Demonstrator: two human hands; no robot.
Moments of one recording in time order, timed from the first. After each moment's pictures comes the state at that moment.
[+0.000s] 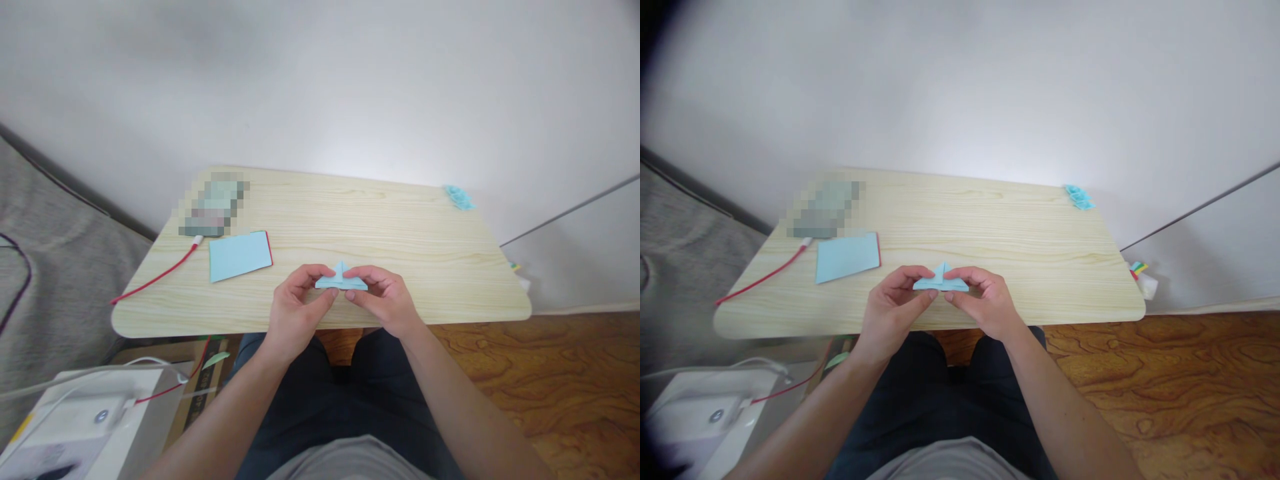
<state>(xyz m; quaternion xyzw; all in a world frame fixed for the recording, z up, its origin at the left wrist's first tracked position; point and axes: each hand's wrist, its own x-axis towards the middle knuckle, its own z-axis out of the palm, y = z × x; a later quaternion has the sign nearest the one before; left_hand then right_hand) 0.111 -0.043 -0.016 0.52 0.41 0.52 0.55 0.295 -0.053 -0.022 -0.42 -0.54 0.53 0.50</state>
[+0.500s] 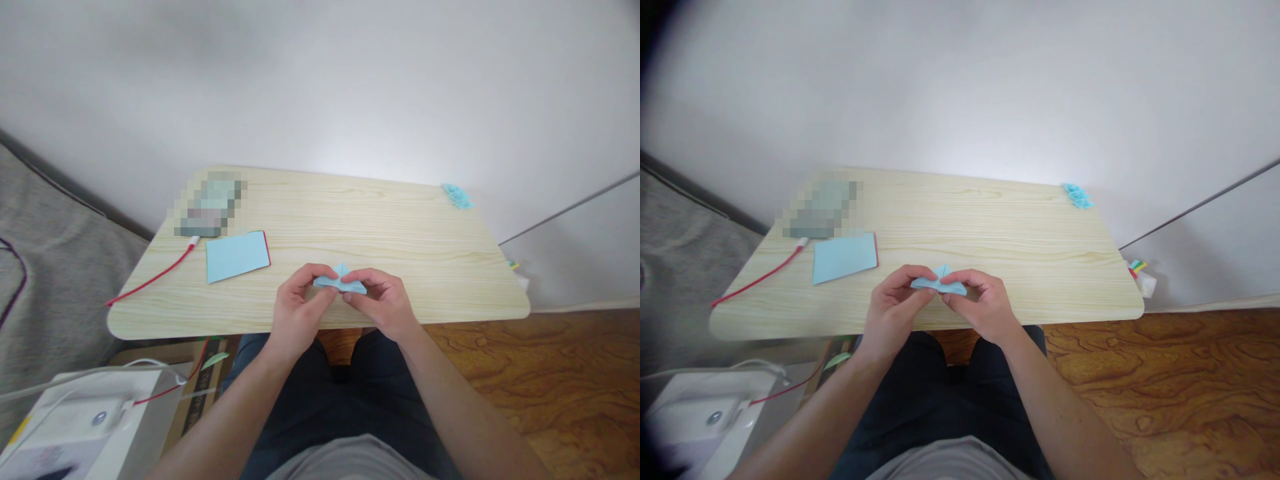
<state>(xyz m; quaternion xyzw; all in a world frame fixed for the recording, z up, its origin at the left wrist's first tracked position) 0.116 -0.041 -0.014 0.54 0.43 0.50 0.52 0.291 -0.059 -0.020 -0.44 -0.54 0.50 0.50</state>
